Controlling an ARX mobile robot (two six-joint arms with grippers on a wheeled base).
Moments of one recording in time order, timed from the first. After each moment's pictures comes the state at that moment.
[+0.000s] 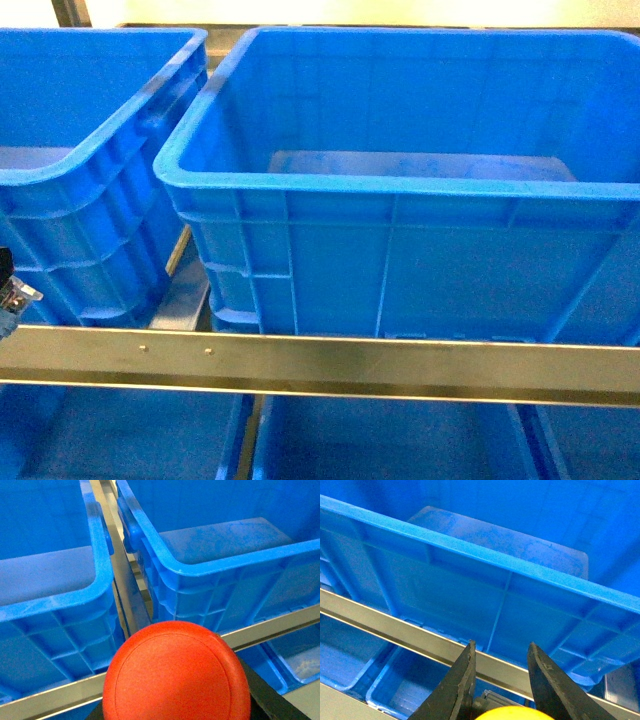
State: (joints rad) left arm -0.34 0.64 0.21 0.22 -0.02 0.01; right arm 0.21 0.87 0.14 0.53 -0.07 -0.15
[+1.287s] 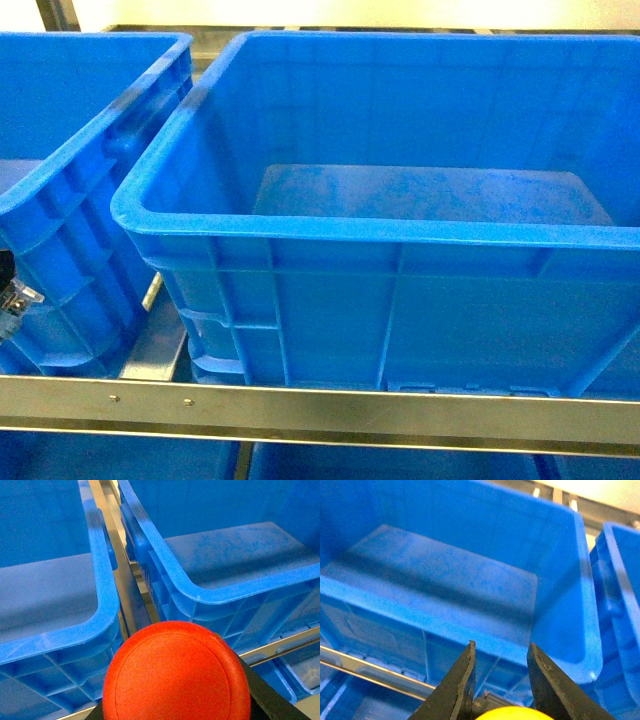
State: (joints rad) left arm -0.34 0.64 0.21 0.21 -0.02 0.01; right arm 0.02 0.61 0.27 0.16 -0.17 -0.24
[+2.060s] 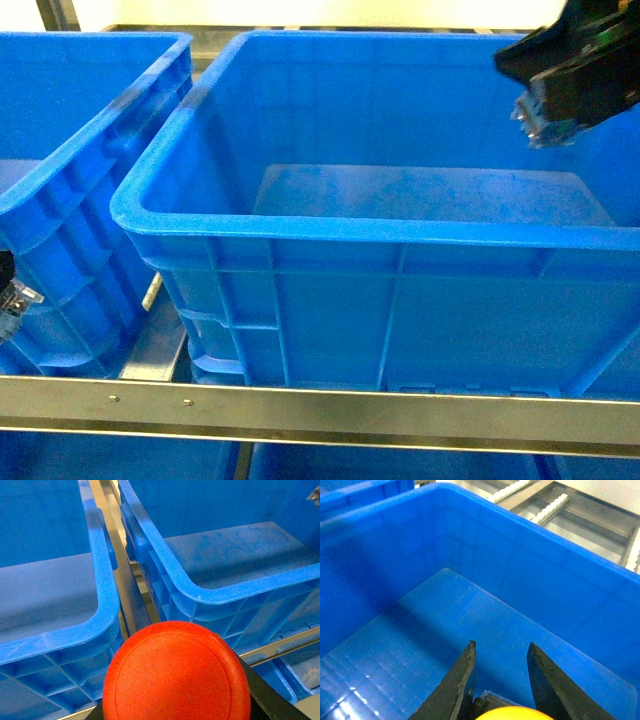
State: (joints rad) left arm -0.34 0.64 0.21 0.21 -0.02 0.01; right arm 0.24 1.53 0.88 0.41 -0.28 -0.29
